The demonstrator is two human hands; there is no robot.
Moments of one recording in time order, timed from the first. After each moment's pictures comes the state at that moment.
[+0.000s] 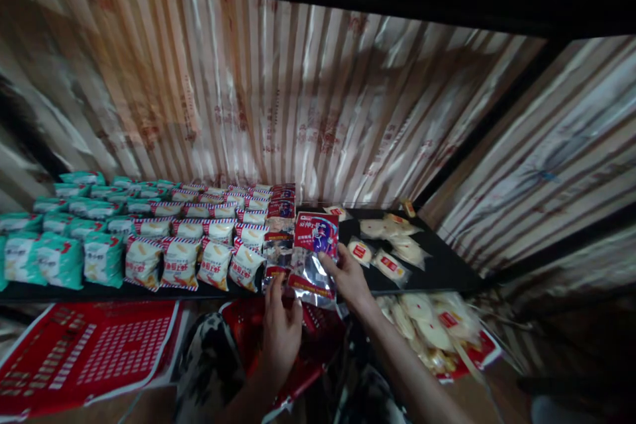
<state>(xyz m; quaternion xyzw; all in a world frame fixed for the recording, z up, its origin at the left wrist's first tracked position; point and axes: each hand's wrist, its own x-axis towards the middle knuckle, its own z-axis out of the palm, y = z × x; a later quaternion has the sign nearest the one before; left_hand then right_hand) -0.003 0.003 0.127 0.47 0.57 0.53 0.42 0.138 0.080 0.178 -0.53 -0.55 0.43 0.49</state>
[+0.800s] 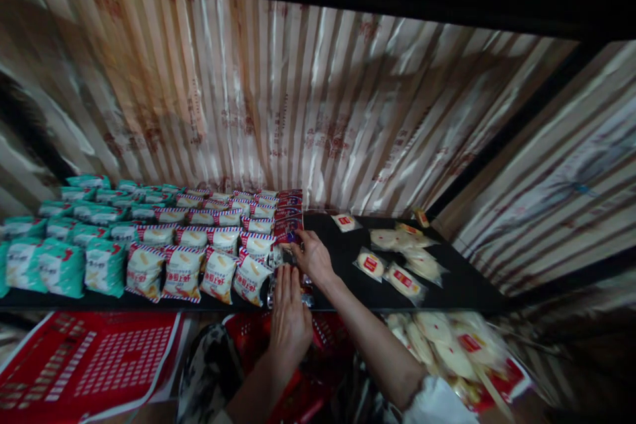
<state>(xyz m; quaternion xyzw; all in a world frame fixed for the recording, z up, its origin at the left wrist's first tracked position) -0.001 0.046 0.099 0.69 0.61 0.39 0.06 0.075 0.157 0.170 -0.60 -0.76 0.11 0.24</state>
